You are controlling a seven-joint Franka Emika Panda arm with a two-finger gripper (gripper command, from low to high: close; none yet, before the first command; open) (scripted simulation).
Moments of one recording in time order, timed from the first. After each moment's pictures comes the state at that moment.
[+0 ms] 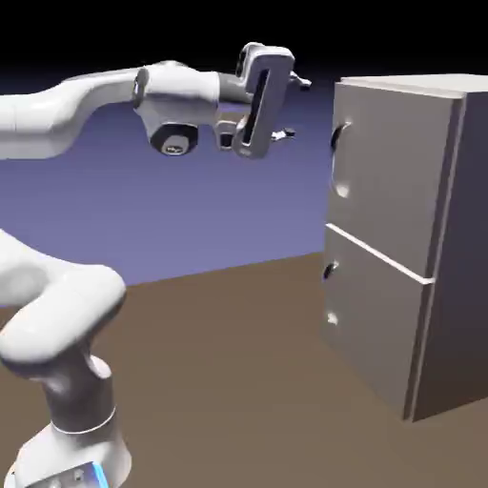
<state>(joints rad) -0.74 -1.09 0.81 -2.46 1.56 2.92 1.97</state>
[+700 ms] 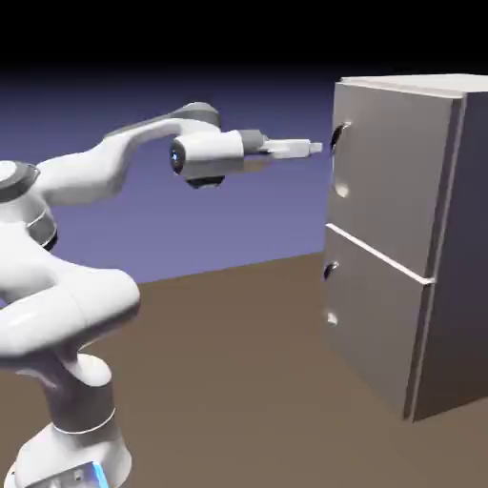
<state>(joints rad) -1.18 -1.40 1.29 -2.25 2.47 2.85 2.70</state>
